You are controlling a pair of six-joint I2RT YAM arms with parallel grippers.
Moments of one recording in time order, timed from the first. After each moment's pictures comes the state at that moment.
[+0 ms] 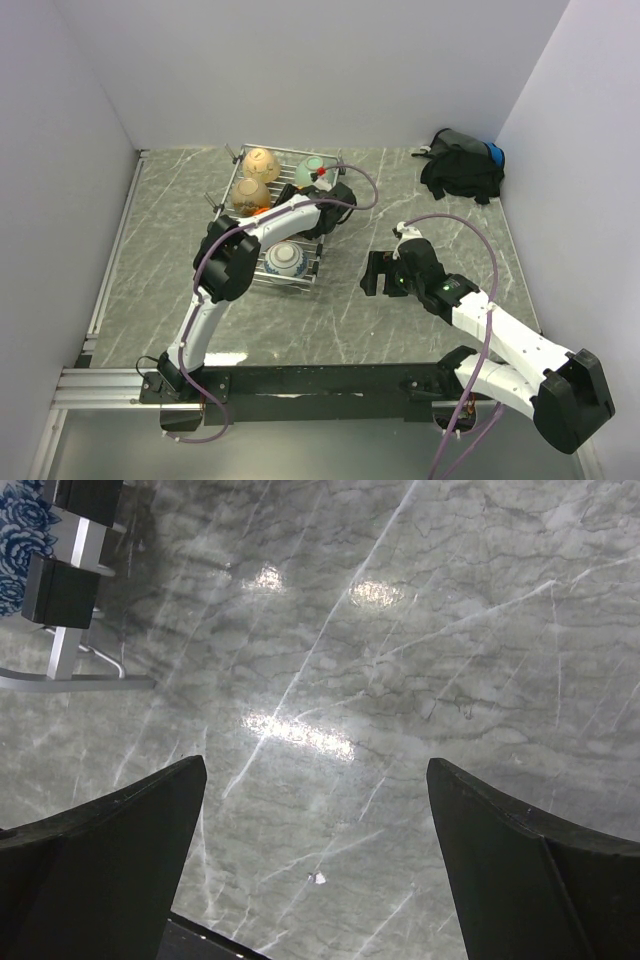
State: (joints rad) left arm -0.75 2.26 1.88 -0.98 -0.93 -0.38; right arm 0.54 0.98 0.56 -0.34 0.00 0.48
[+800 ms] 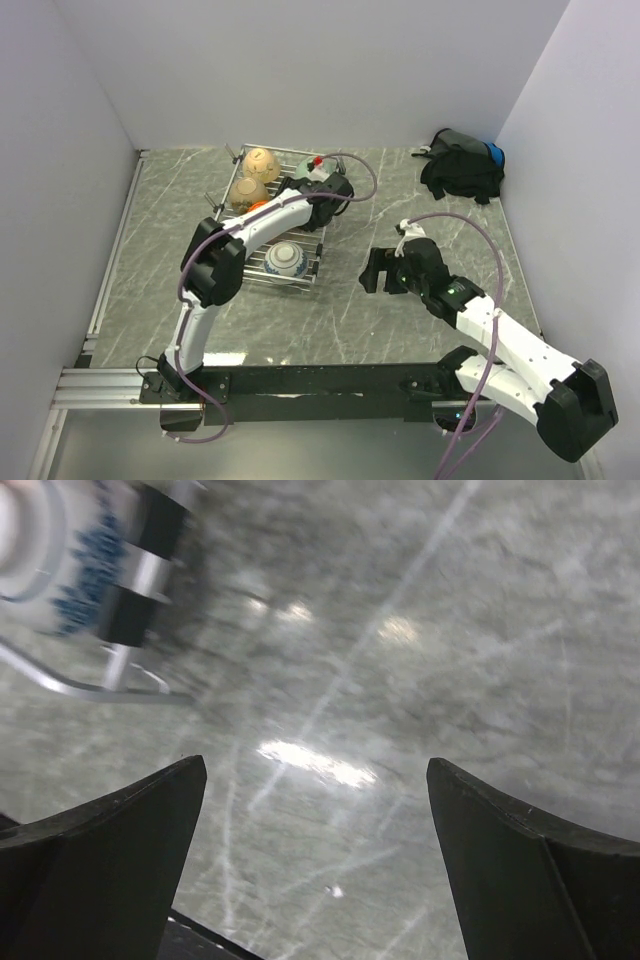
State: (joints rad) left arm -0.75 2.16 1.88 -0.99 -0.91 -0.36; right arm 0.54 0.93 0.56 -0.32 -0.01 0.48
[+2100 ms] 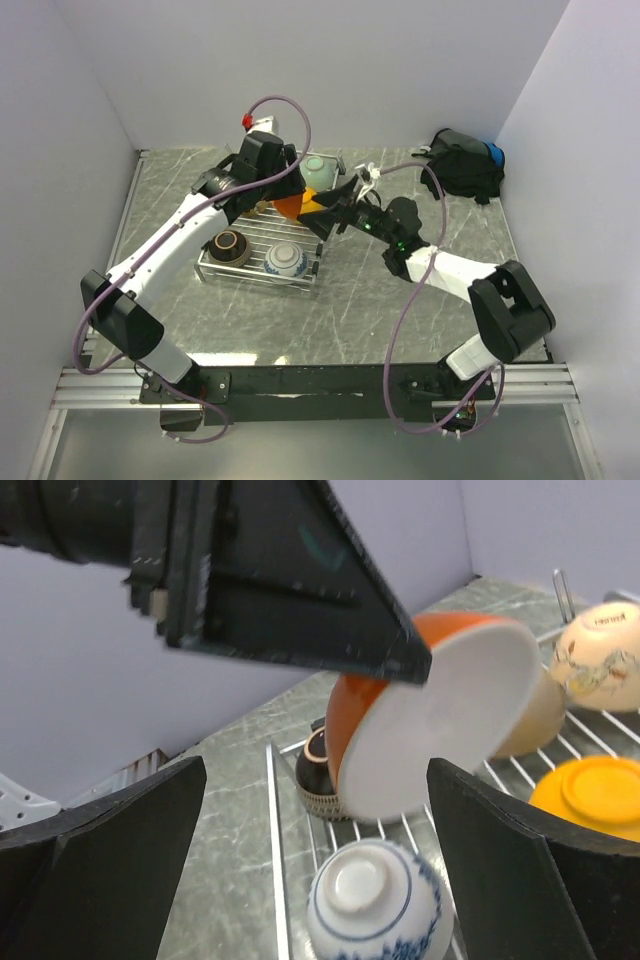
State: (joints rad) left arm -0.61 1.57 1.63 -0.67 -0.25 -0.62; right arm 0.54 1.51 0.78 0.96 -0.57 0.53
